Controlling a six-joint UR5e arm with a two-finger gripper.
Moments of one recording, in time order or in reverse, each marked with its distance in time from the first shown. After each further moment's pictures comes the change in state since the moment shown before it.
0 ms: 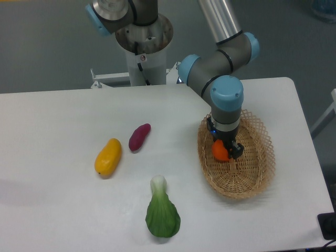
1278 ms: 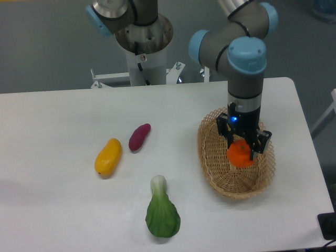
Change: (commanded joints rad) arm 0.021 0.147 0.261 -0.190 -0.244 -0.382
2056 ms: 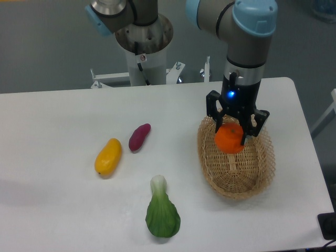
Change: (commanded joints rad) arm -0.012 0.051 0.056 -0.163 -0.041 0.000
